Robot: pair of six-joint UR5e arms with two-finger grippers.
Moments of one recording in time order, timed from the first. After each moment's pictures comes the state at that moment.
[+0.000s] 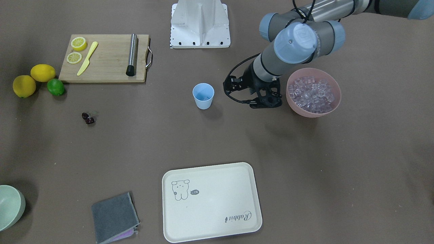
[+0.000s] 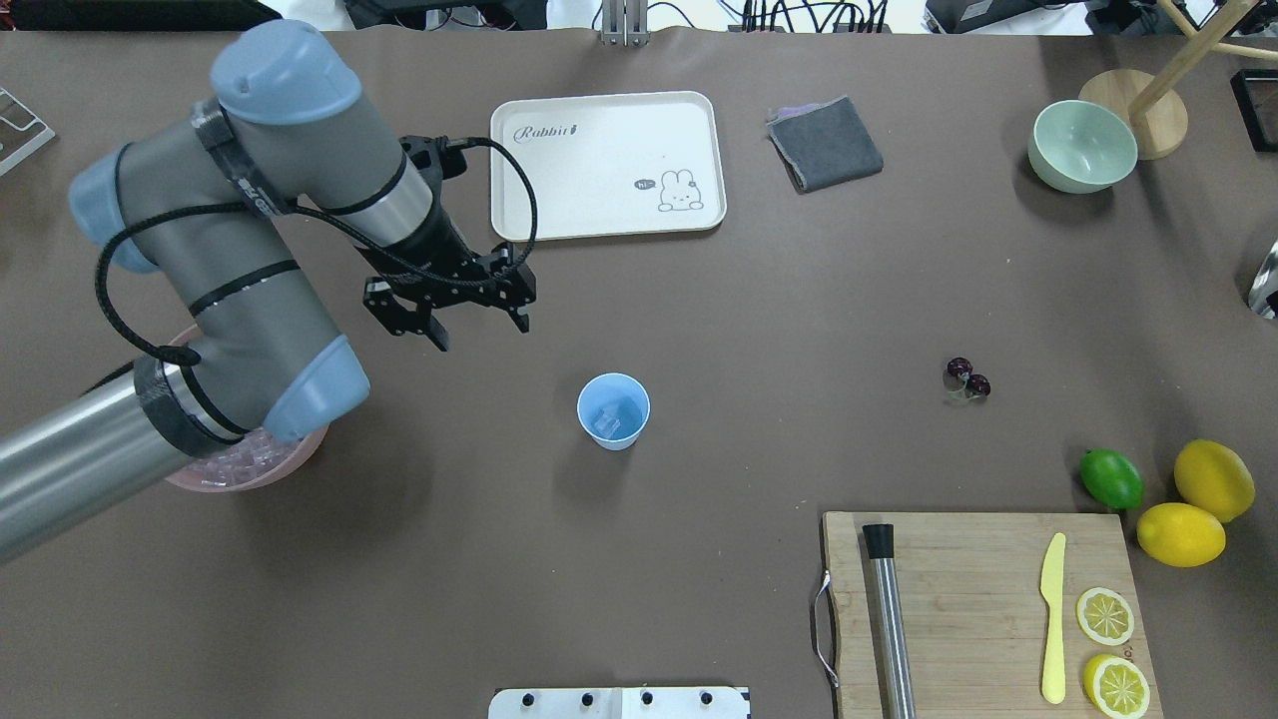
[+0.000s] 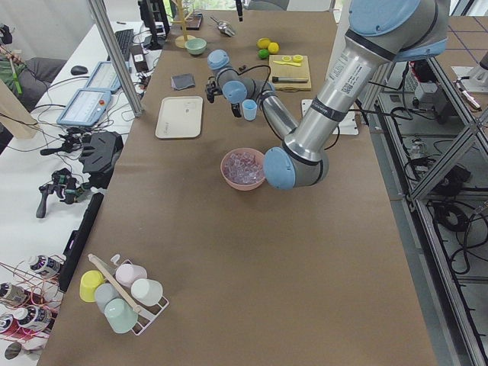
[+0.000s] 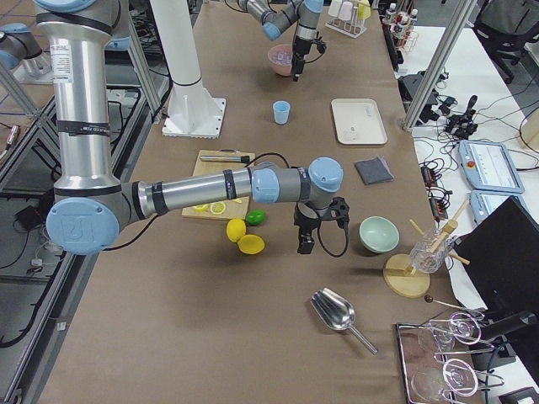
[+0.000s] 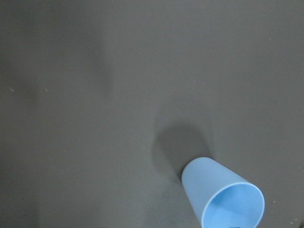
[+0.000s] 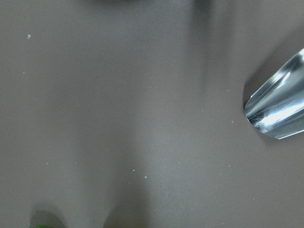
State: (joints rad) left arm -0.79 -2.20 -1.69 -1.61 -2.37 -1.17; right arm 1.36 -1.56 1.75 -1.71 2.34 0.07
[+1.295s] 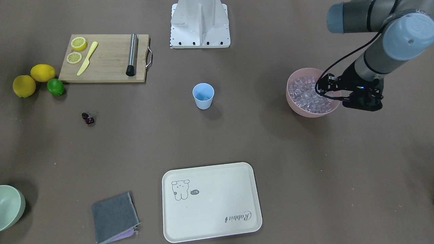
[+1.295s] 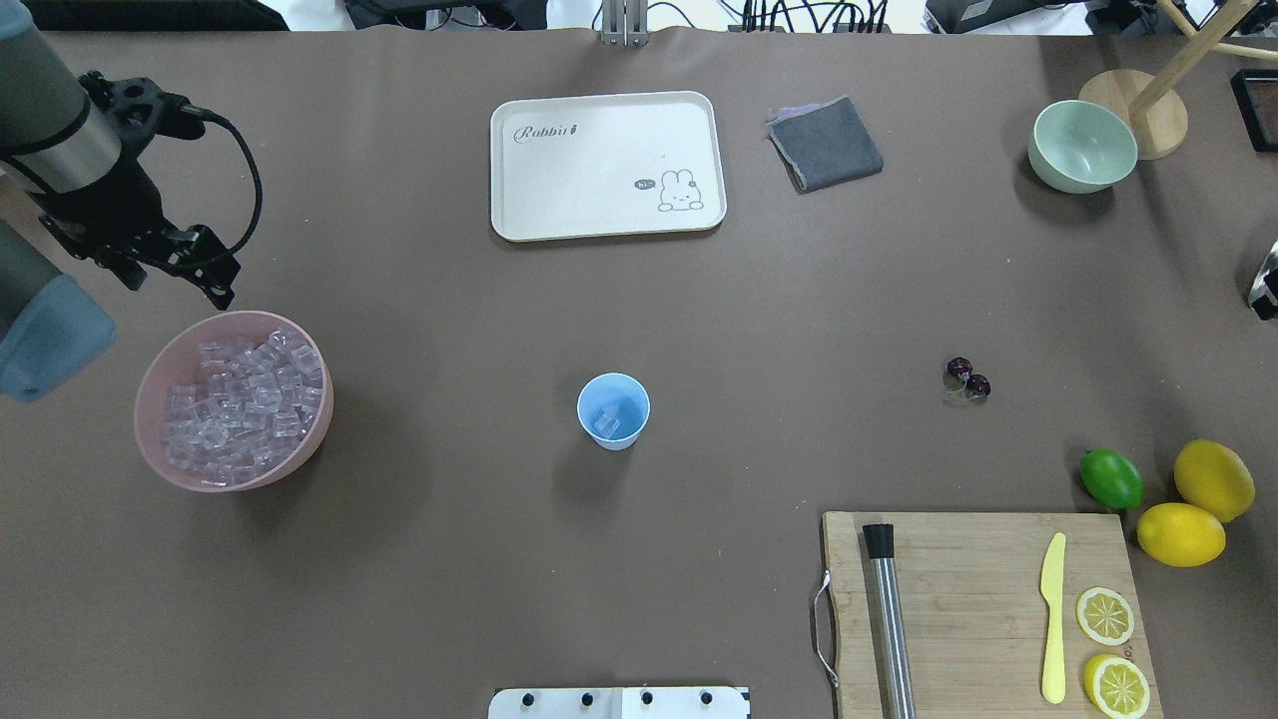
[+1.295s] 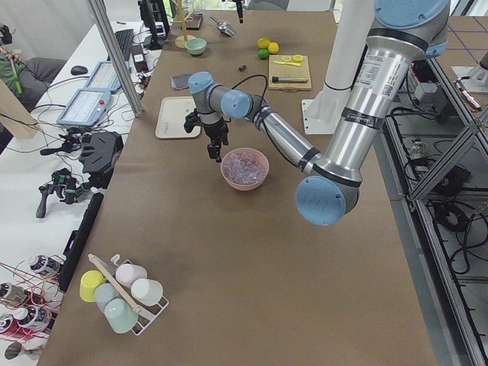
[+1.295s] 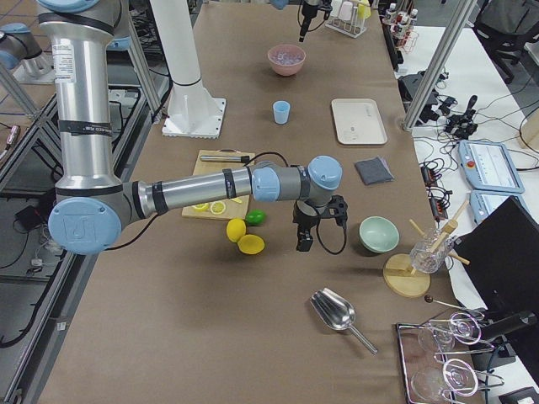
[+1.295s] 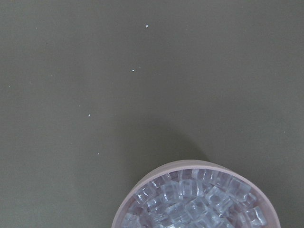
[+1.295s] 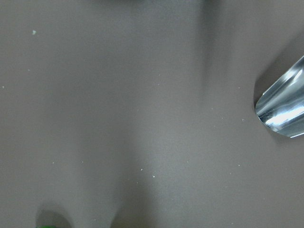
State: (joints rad) left arm -0.97 -1.92 -1.90 -1.22 -2.26 -0.41; right arm 1.33 -1.56 1.75 -1.70 2.34 0.09
